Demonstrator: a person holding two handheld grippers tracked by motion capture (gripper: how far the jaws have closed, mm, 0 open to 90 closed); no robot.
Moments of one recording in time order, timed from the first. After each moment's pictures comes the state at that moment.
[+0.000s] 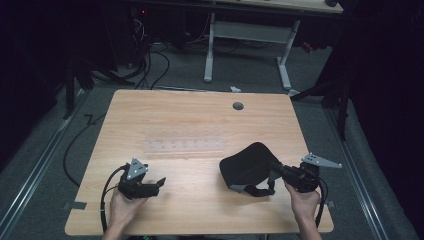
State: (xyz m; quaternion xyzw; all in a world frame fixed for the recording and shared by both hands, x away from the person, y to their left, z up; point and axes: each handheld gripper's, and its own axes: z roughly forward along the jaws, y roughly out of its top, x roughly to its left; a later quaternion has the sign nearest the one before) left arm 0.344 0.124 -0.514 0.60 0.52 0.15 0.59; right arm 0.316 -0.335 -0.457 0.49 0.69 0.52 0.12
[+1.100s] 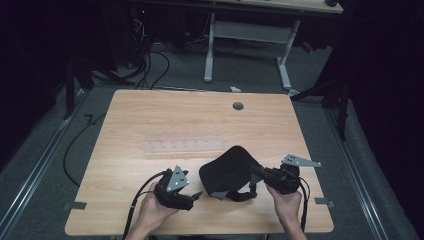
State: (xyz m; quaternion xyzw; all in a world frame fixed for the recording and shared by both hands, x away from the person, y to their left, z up) left arm 0.304 0.029 -0.492 0.69 0.39 0.09 0.61; right arm 0.317 -0.284 -0.456 0.45 0.71 0.54 0.07
